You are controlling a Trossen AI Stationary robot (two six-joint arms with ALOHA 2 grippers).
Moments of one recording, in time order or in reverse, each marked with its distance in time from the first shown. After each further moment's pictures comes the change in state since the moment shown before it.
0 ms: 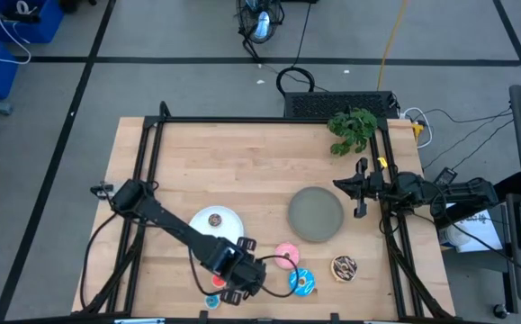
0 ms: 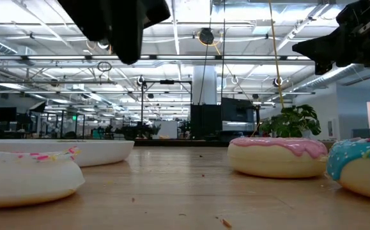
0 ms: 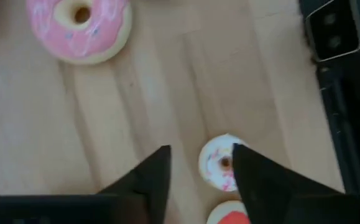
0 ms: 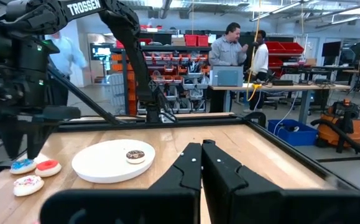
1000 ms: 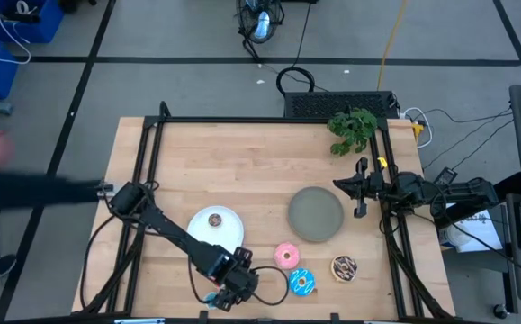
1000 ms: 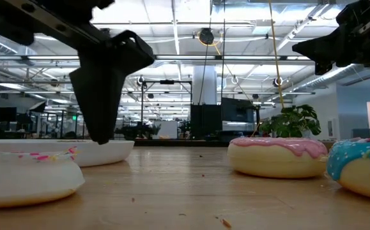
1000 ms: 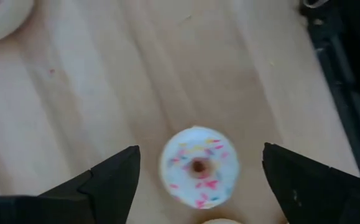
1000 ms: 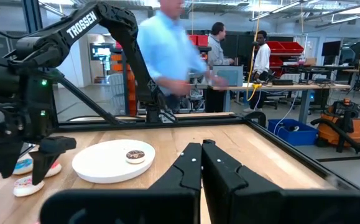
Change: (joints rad) left arm -0.041 0.009 -0.226 0.257 0.069 0.050; right arm 0.000 0.000 0.000 -0.001 0.001 0.003
